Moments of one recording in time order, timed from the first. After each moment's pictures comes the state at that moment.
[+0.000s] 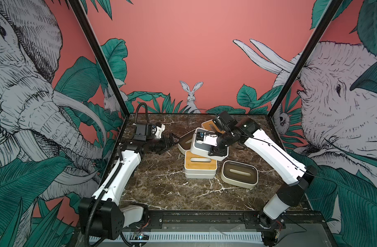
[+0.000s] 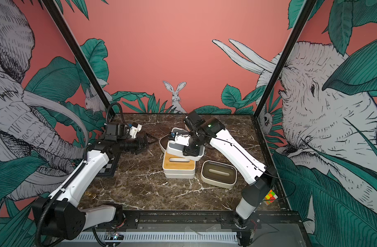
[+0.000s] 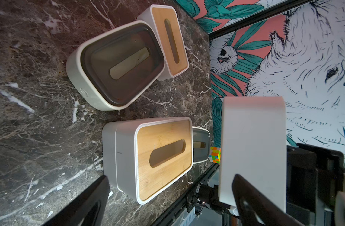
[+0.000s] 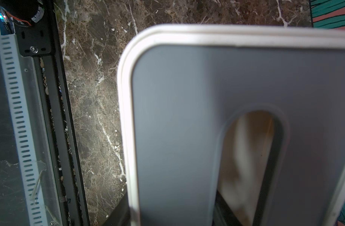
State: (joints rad) left arm -0.20 1.23 1.09 -0.65 0.74 -0.57; right arm 0.76 1.66 1.85 -1.32 -0.21 -0.69
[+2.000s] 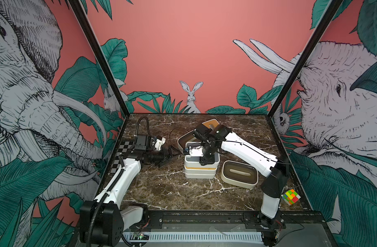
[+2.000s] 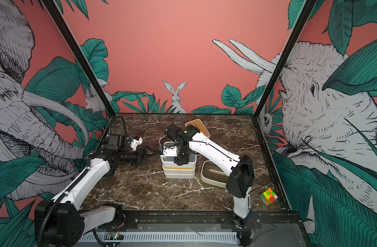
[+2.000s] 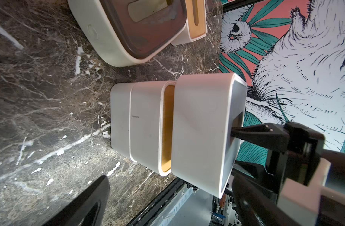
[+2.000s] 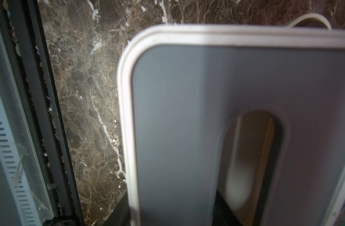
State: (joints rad) left arm -0.16 1.17 0.87 -0.64 0.83 -0.53; right arm 0.89 1.86 1.86 -1.34 -0.08 -0.72
